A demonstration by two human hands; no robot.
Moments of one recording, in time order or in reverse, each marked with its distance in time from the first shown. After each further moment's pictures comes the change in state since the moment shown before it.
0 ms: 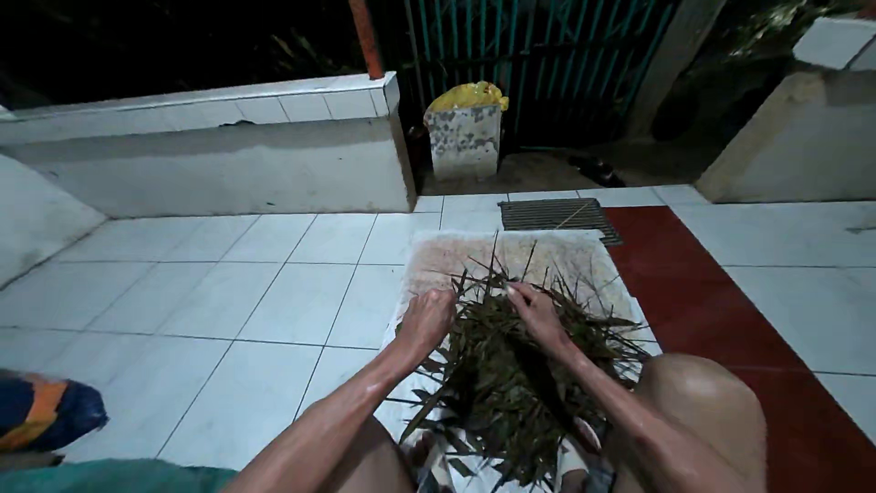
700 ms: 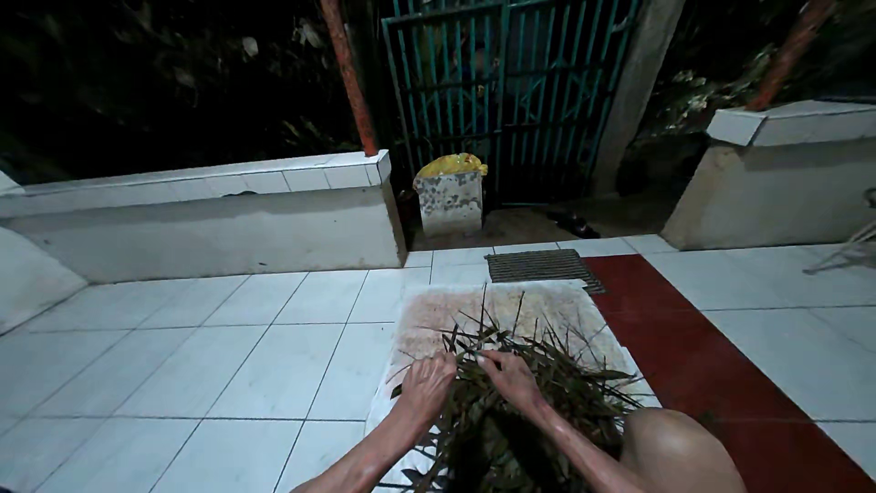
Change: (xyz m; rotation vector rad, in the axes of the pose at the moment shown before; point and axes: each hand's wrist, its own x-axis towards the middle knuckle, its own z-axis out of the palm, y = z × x) left_hand -0.001 0.029 0.001 0.258 -0.042 0.055; right_hand -0.003 -0.033 0.007 -0.216 -0.168 0.148
